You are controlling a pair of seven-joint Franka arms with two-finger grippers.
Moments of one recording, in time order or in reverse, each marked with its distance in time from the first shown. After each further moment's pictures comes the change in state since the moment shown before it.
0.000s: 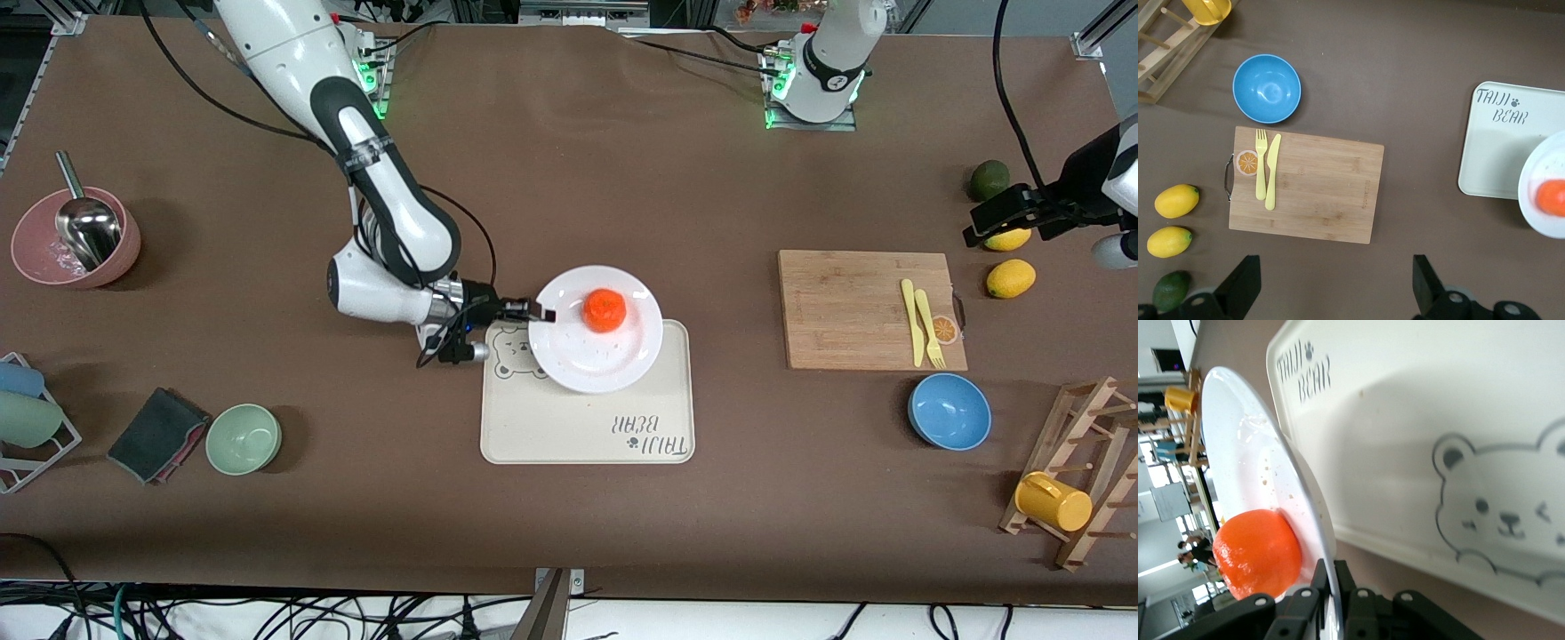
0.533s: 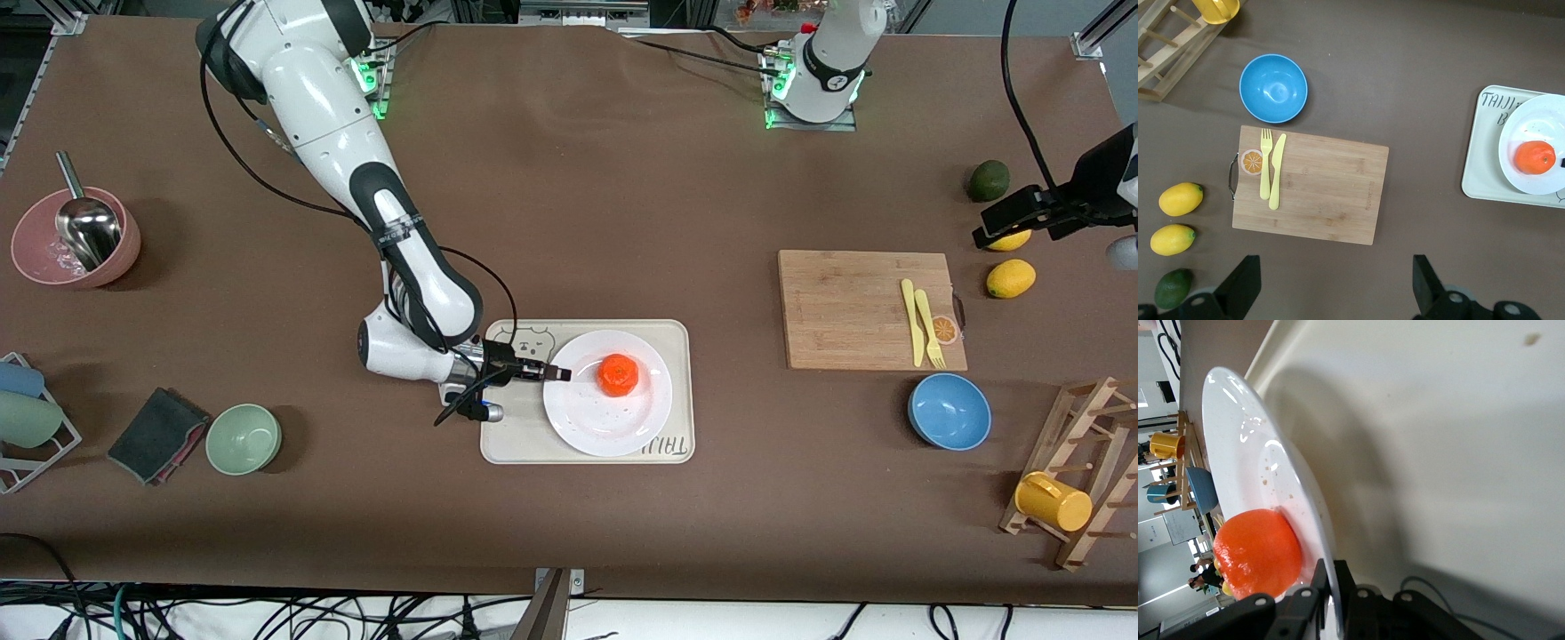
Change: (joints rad) left arm 0.016 0.000 0.001 0.000 0.000 0.000 0.001; right arm -0.004 0.301 0.000 0.331 -0.010 0.019 0.060
